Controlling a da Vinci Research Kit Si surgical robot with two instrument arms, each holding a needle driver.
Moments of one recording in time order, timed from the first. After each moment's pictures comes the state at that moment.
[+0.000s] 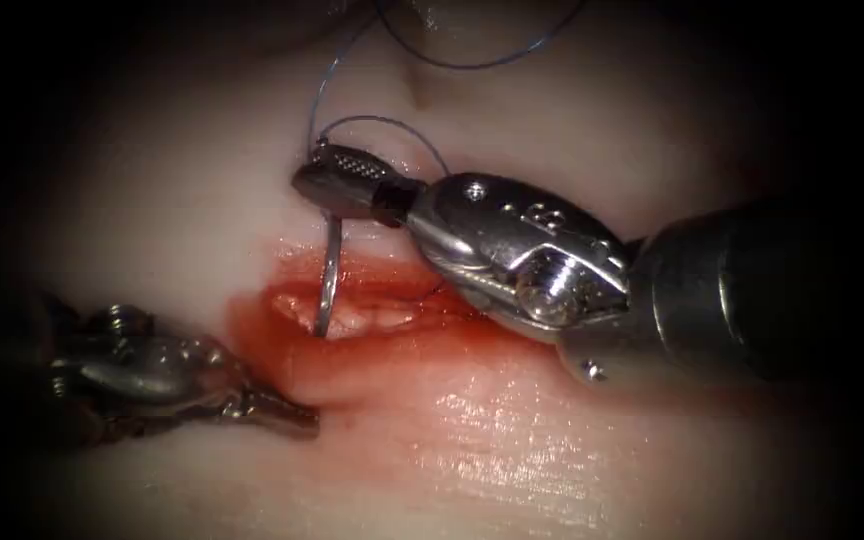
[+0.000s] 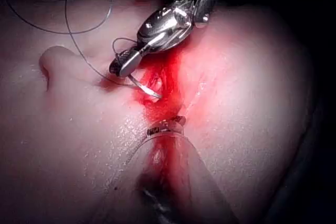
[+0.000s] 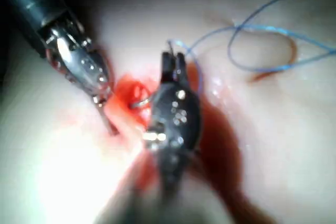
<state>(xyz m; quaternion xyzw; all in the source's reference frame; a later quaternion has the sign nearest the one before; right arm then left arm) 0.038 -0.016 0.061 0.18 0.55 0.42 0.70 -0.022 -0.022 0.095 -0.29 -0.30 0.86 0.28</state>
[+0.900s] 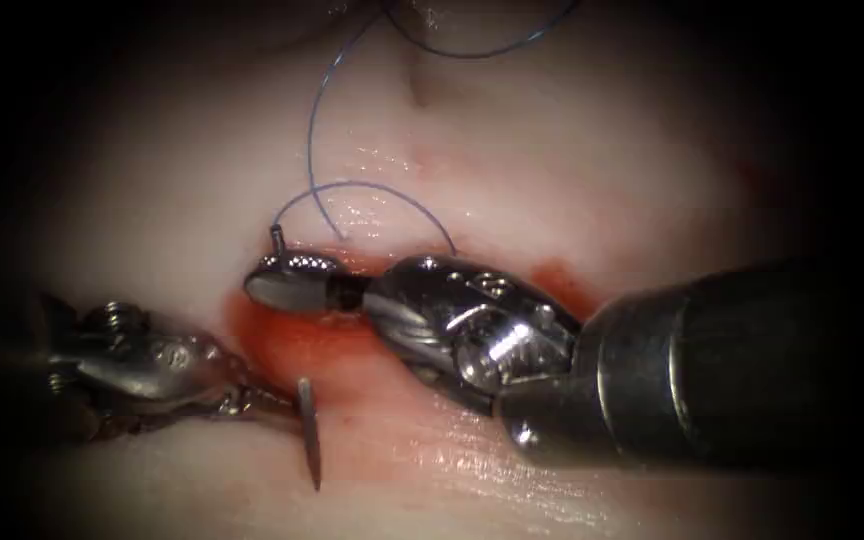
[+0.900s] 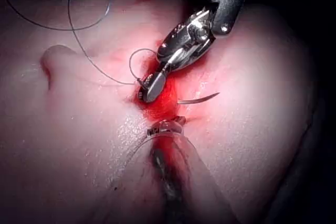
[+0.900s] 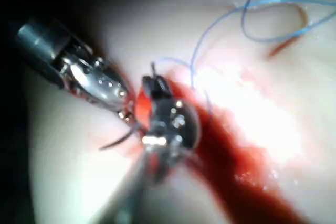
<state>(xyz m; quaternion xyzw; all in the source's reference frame) 0.039 -0.020 0.061 0.33 0.49 0.50 0.64 -0.021 -0.022 0.095 -0.29 -0.30 0.86 0.28</state>
